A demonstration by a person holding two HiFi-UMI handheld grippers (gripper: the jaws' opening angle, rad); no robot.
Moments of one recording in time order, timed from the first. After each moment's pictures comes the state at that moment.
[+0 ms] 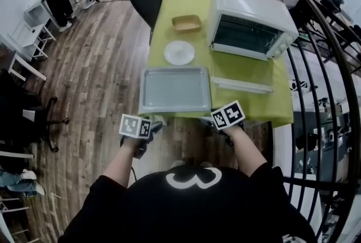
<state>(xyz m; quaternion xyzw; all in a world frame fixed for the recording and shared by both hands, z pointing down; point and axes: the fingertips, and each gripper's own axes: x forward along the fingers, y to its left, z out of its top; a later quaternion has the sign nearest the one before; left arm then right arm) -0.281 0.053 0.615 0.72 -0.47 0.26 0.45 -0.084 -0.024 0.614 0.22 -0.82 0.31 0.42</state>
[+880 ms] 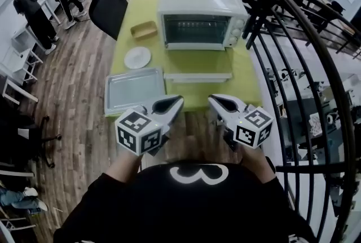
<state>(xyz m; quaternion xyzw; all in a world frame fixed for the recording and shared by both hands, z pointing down) 0.023 0.017 0.340 0.91 -0.38 0.07 0.16 0.101 0.001 0.363 0.28 -0.94 0.16 0.08</state>
